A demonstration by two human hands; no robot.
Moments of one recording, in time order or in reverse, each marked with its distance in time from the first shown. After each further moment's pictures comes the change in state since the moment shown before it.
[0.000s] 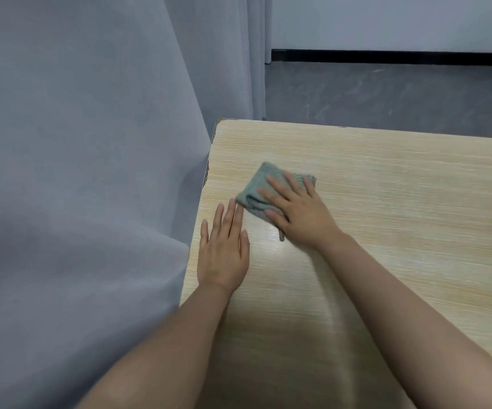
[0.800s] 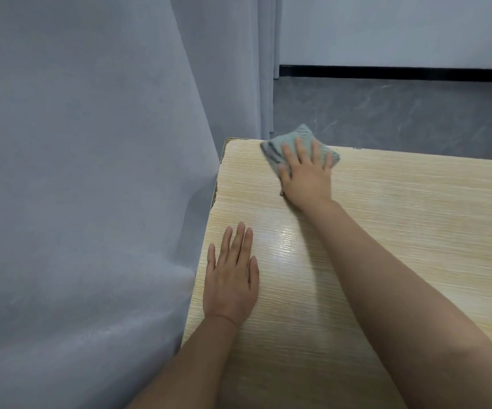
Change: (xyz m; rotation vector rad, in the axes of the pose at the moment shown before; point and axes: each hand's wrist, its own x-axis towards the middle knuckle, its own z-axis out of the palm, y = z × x) left_hand 0.000 -0.003 0.008 0.011 0.069 0.011; right_hand 0.100 0.015 -0.022 0.013 0.094 0.394
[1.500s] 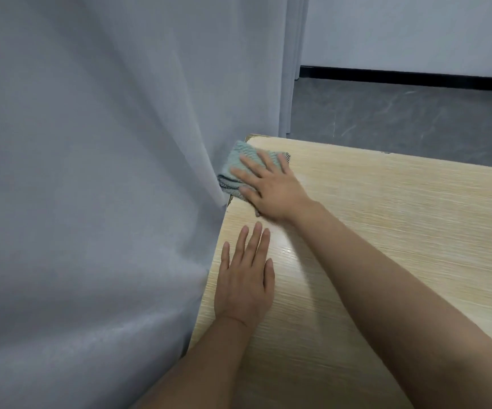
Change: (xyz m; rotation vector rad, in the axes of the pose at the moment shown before) left_hand 0.001 0.001 -0.002 -0.010 -0.015 -0.002; right_hand -0.001 -0.063 0.020 -0.027 -0.124 -0.521
